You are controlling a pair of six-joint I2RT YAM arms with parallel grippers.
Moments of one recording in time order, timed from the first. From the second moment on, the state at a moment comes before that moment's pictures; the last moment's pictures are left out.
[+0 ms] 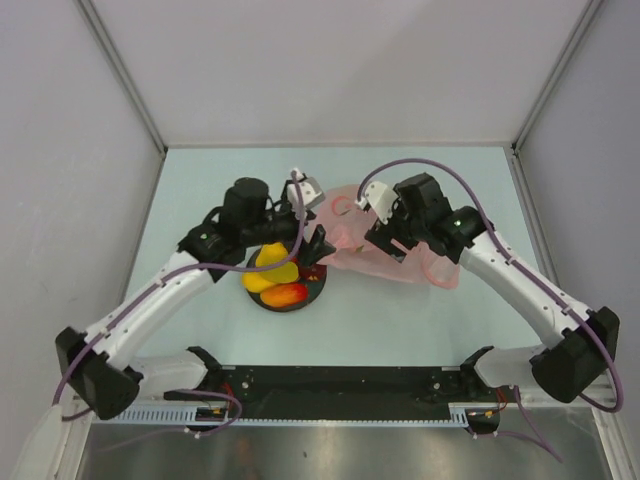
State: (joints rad) left arm -0.63 1.15 1.14 -0.39 0.42 0.15; right arm 0.60 1.30 1.29 -0.73 0.01 -0.49
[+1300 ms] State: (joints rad) left arm -0.72 1.39 1.42 -0.44 0.25 0.22; right arm 0.30 1.30 1.16 -0.20 -0.06 -0.38
